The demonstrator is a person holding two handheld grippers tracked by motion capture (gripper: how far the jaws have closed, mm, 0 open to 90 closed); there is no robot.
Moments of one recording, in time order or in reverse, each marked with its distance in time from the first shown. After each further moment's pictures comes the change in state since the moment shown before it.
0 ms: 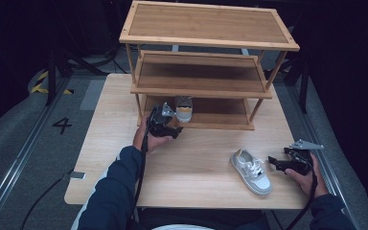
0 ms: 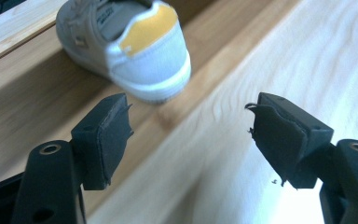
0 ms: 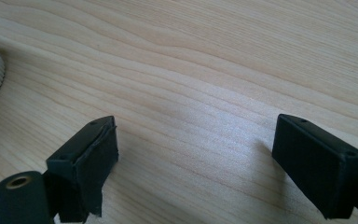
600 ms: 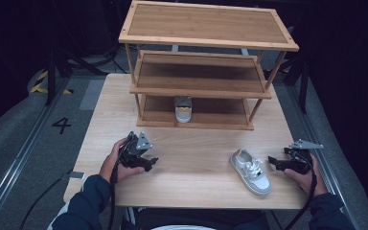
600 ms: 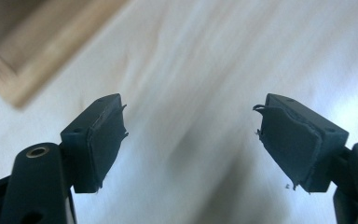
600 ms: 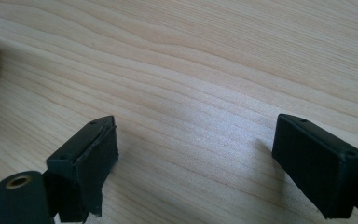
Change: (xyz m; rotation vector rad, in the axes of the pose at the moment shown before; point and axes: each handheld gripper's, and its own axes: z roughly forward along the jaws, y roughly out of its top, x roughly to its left) left arm -0.026 -0.094 -0.071 0.126 0.003 0.079; right arm -0.001 0.002 -0.001 0.018 -0.008 0.010
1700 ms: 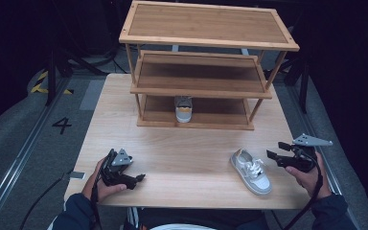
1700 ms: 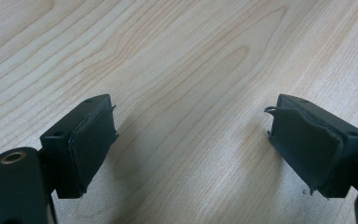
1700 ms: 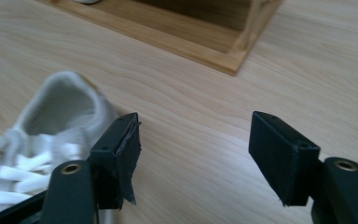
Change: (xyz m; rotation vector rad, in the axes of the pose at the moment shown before) left arm -0.002 -0.064 -0.009 -0.073 -0.099 -0.139; right arm 0.041 0.041 -0.049 -0.115 0.103 -0.059
